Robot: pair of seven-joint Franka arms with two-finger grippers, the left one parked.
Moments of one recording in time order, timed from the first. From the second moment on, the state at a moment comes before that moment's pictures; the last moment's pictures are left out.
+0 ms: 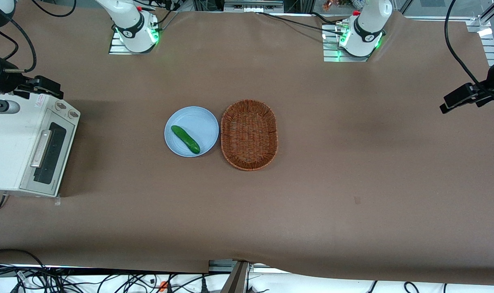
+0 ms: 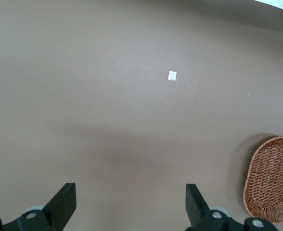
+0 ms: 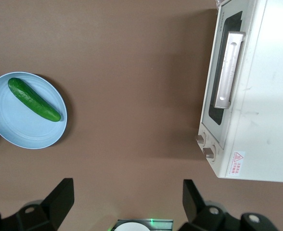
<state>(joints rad) -0.03 0.03 -0.01 -1.65 -0.01 1.52 -0.04</state>
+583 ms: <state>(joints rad) -0.02 0.03 -0.01 -1.65 -0.01 1.53 -0.04</state>
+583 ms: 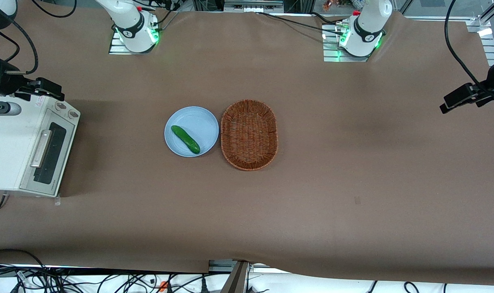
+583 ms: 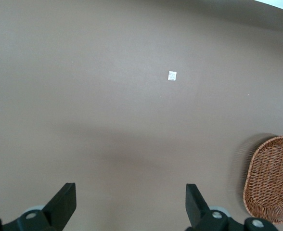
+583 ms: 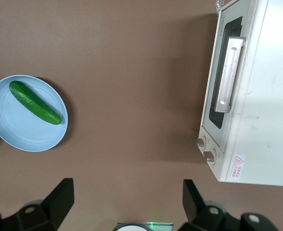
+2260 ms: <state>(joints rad) 0.00 0.17 -0.01 -1.65 -0.27 1.58 0.00</state>
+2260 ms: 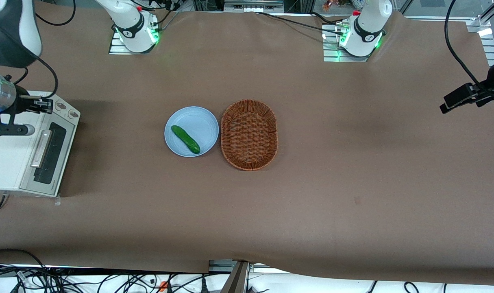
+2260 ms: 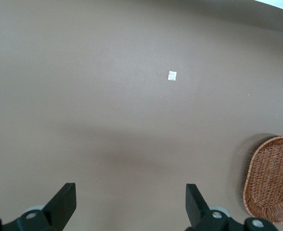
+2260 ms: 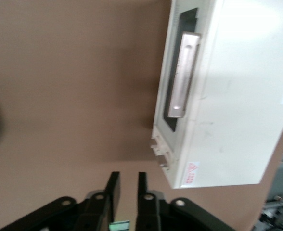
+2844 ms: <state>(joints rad) 0.01 0.31 -0.01 -1.79 -0.70 1.83 0.31</state>
